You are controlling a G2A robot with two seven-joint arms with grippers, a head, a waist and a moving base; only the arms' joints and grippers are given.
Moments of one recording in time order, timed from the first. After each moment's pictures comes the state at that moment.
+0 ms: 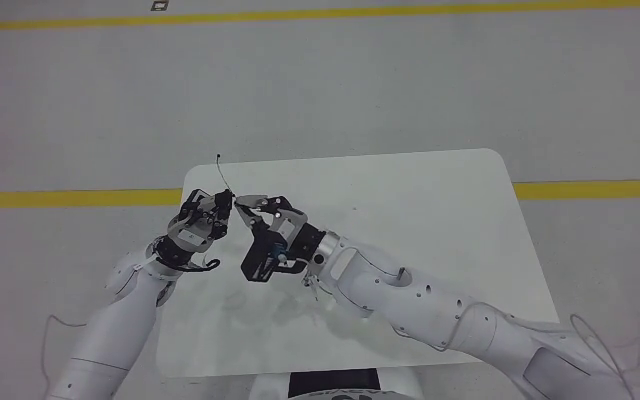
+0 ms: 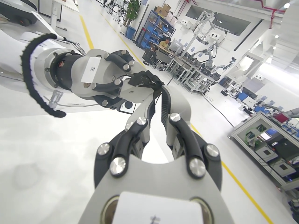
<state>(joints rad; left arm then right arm) 1.56 -0.97 -1.41 -1.62 -1.34 0.00 -1.10 -0.94 -1.21 0.40 -1.76 -1.57 0.15 -0.03</state>
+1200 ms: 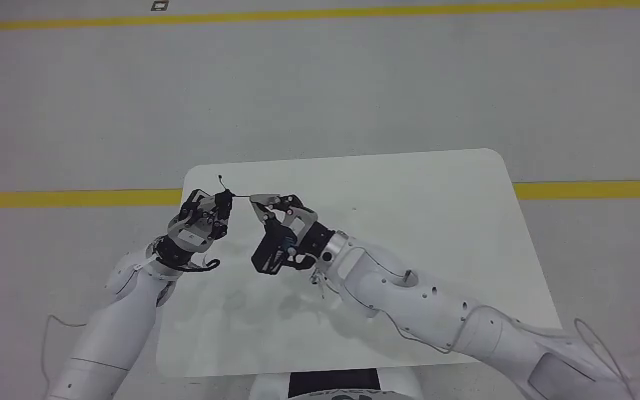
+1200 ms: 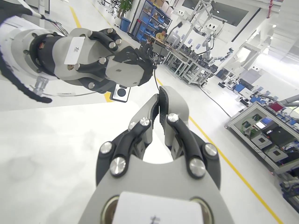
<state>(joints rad) 1.56 -0.97 -1.41 -1.62 -1.34 0.00 -1.10 -0.98 -1.19 0.44 -1.76 -1.57 0.16 -0.01</state>
